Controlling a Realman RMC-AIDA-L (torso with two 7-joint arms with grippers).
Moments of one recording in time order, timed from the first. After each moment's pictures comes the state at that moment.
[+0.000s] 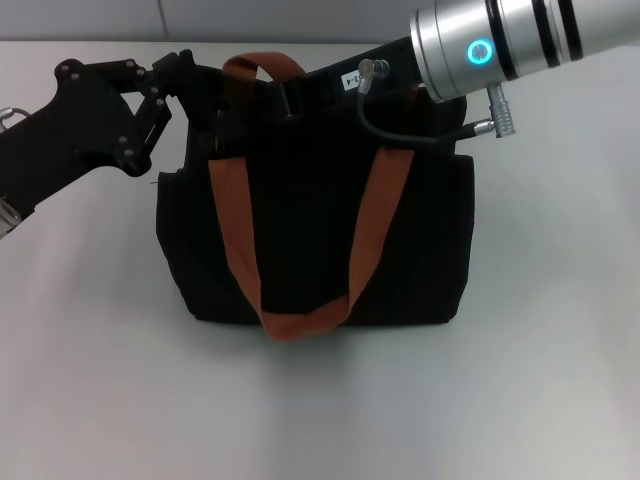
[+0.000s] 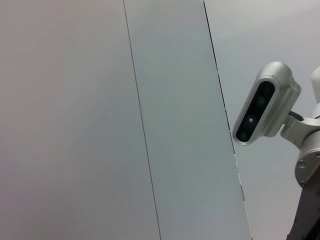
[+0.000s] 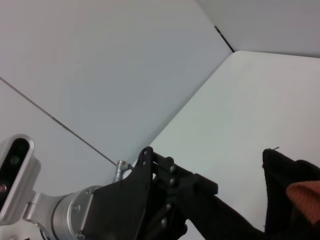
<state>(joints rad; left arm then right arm) -0.48 -2.06 0.44 0.44 1.69 1.69 -0.75 0.94 2.09 -1.26 -0.80 -1.85 -1.33 2.46</state>
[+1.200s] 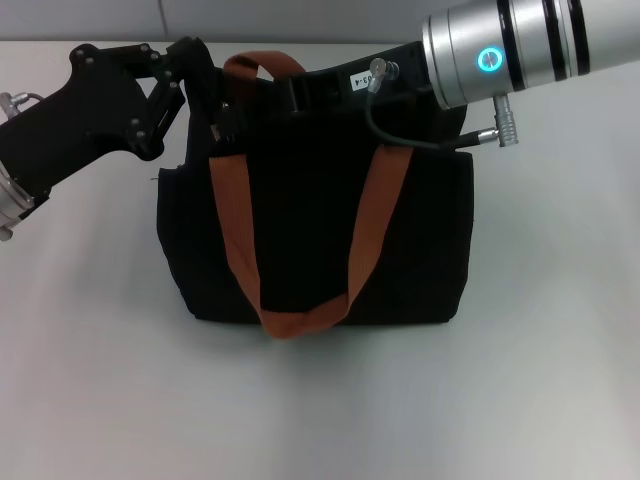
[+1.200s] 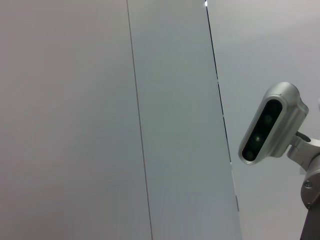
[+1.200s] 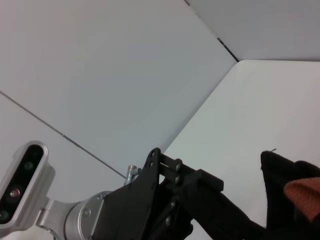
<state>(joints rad) -0.52 -2.07 0.44 0.44 1.69 1.69 -0.80 0.92 2.08 -1.25 -0.74 -1.77 -1.32 2.42</state>
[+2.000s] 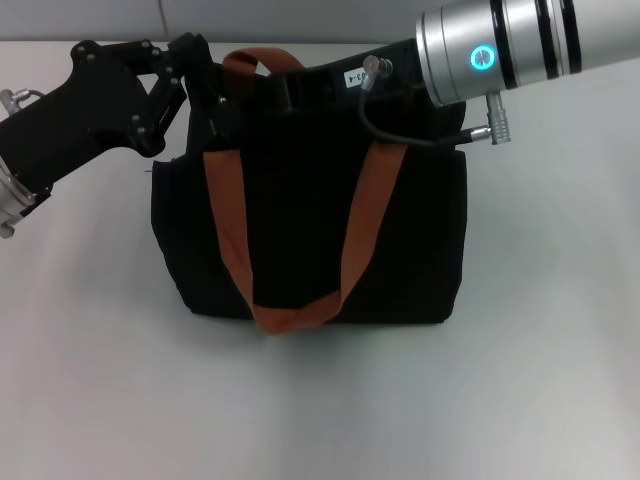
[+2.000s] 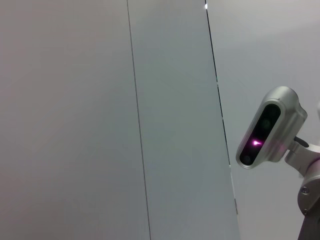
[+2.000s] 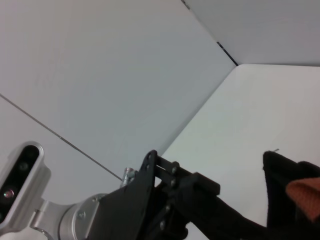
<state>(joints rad) -0.52 -2.07 0.44 0.44 1.69 1.69 -0.82 0.93 2.08 -1.26 -0.72 -1.76 -1.30 2.40</state>
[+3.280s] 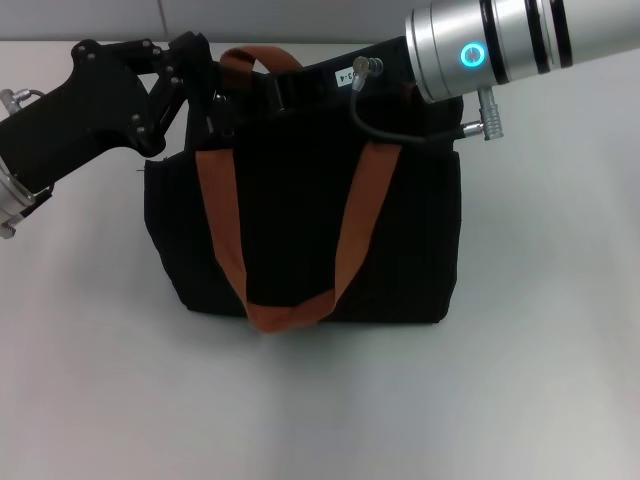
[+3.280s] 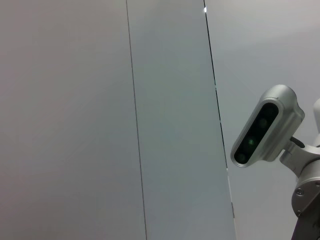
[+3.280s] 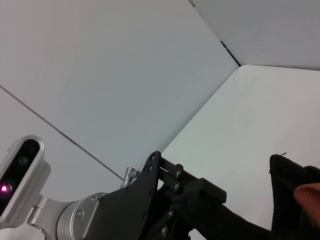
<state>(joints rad) -0.52 -2.07 0.44 0.44 1.69 1.70 -0.83 0.94 2.08 -1.27 -0.74 -1.77 -1.28 2.39</state>
